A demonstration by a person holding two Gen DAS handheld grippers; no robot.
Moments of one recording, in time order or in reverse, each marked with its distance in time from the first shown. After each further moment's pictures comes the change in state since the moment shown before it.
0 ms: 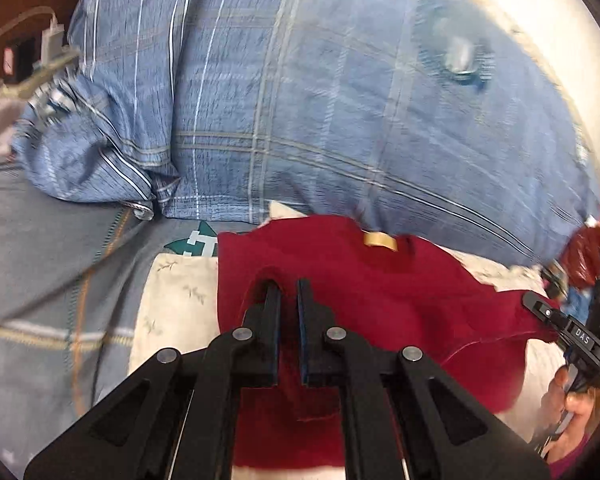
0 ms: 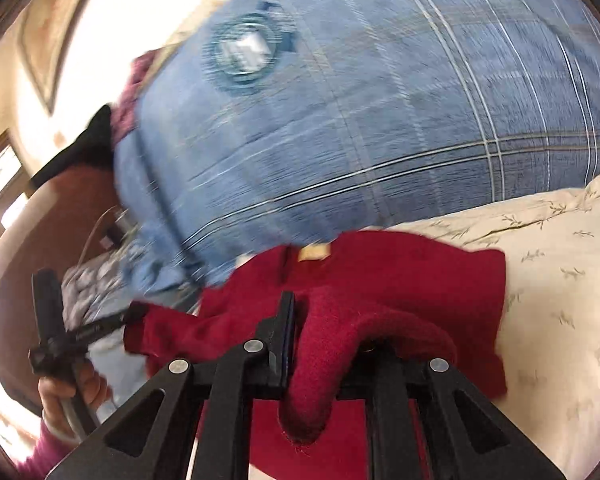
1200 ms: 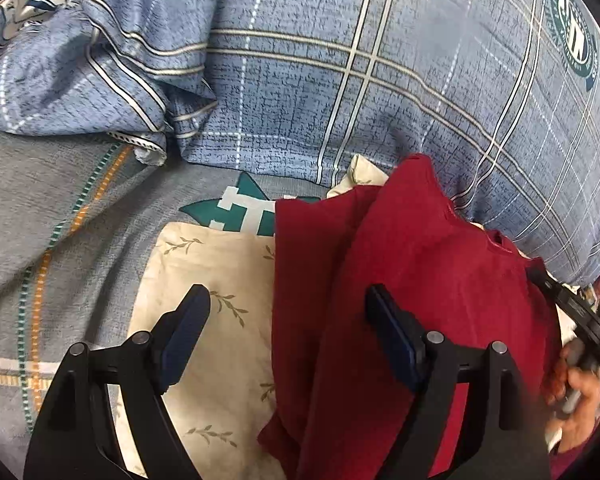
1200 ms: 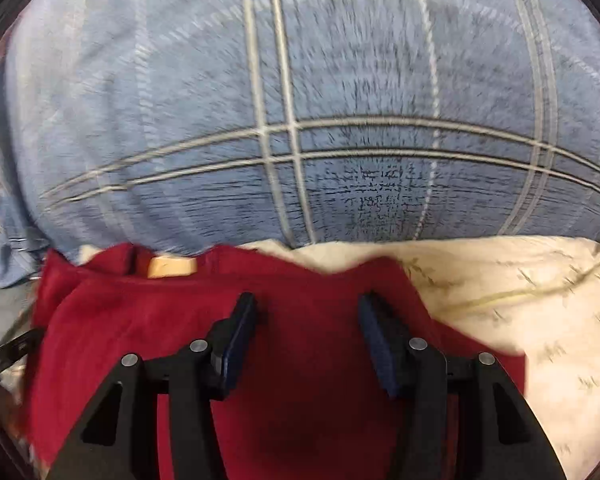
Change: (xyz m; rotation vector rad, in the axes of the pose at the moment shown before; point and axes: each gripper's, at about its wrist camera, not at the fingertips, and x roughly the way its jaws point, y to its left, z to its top) left arm 0.082 0.046 -0.002 -0.116 0.162 0.083; right arm 0.126 -0.012 0.017 -0.126 0.186 -0.373
